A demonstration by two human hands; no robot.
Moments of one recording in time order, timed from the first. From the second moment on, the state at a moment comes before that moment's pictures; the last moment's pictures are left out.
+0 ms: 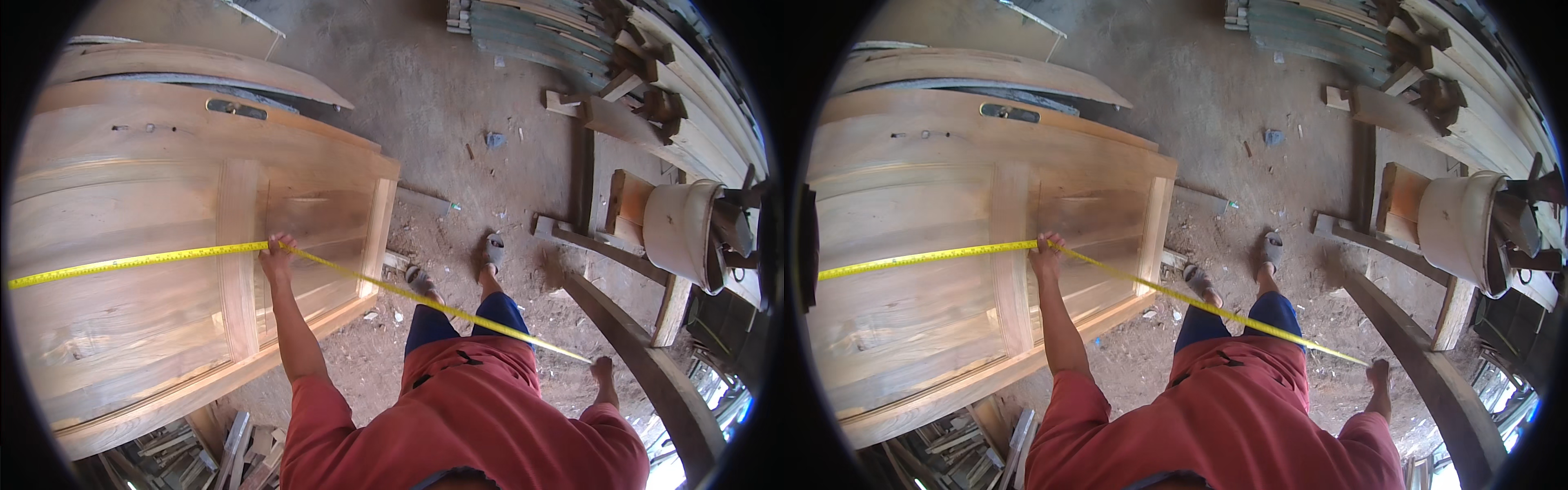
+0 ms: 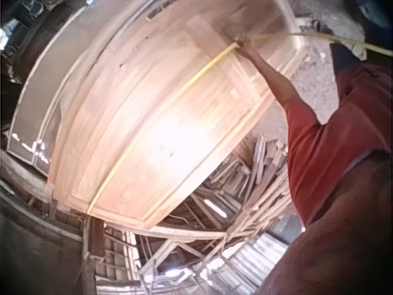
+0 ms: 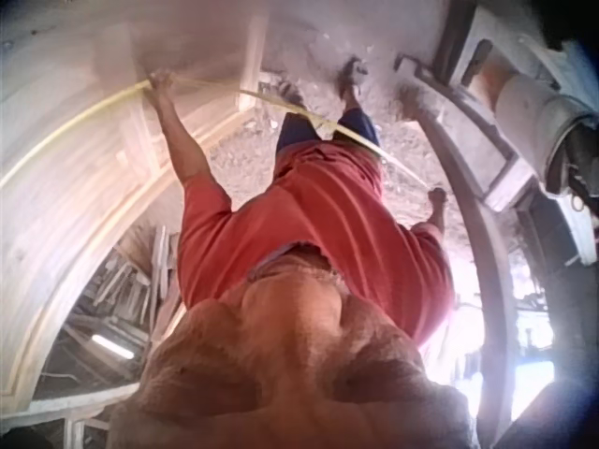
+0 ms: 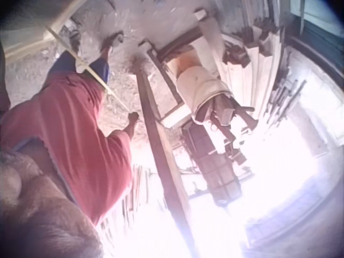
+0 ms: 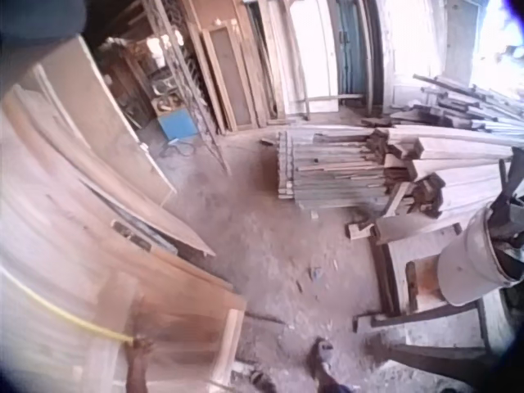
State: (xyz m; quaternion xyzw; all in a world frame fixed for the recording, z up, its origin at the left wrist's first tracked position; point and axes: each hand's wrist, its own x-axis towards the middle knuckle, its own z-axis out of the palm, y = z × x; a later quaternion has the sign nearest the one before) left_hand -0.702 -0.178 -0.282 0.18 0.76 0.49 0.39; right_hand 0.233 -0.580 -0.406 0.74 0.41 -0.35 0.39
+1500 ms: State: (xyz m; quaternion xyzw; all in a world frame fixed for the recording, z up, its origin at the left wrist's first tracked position) left_hand -0.695 -0.140 -0.474 0.28 0.88 0.34 0.19; right_hand -0.401 -0.156 -0.804 0.66 0.33 -0.65 0.15
